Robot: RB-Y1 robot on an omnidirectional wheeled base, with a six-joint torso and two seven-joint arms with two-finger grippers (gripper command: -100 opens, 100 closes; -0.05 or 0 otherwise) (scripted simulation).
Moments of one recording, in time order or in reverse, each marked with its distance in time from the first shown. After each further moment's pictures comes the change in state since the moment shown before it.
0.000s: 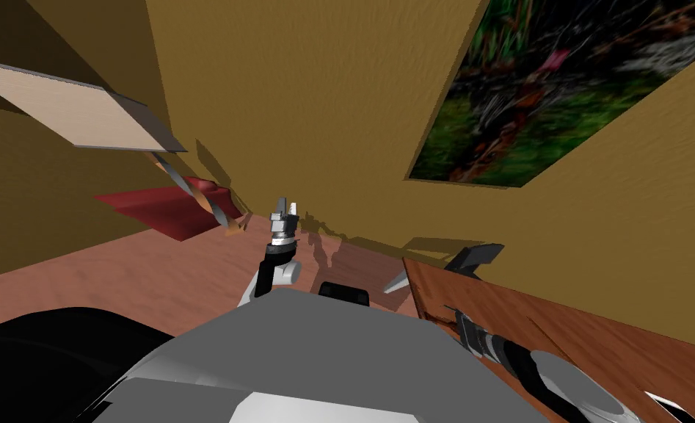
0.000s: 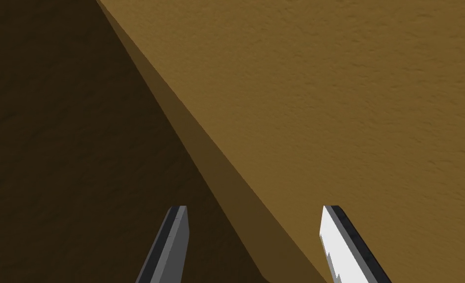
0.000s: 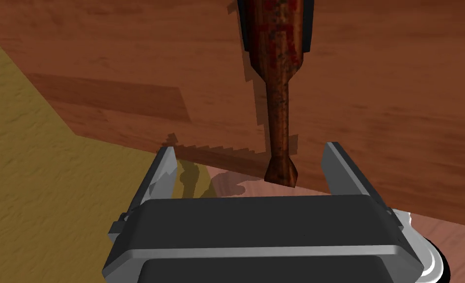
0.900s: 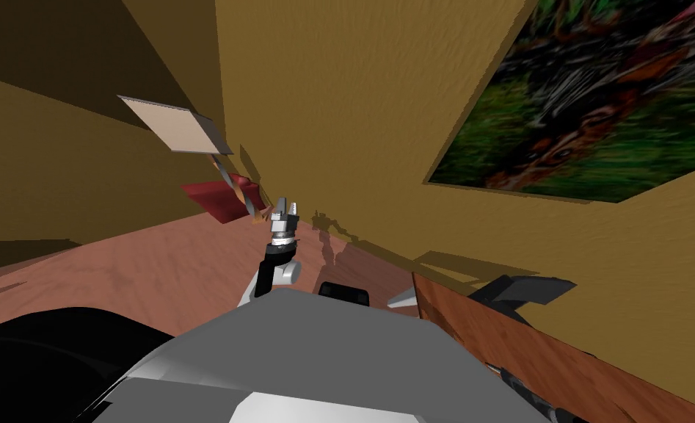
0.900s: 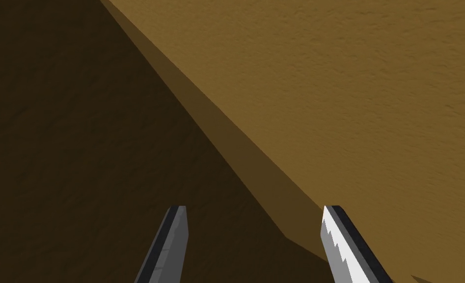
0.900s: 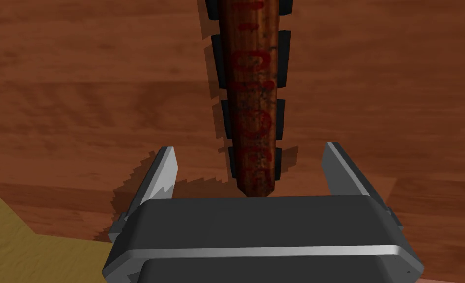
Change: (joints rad) left arm 0.000 0.000 0.000 0.000 0.000 0.000 0.000; right arm 0.079 -0.023 -0.009 0.210 0.122 -0.009 -0.015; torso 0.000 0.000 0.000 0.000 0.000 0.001
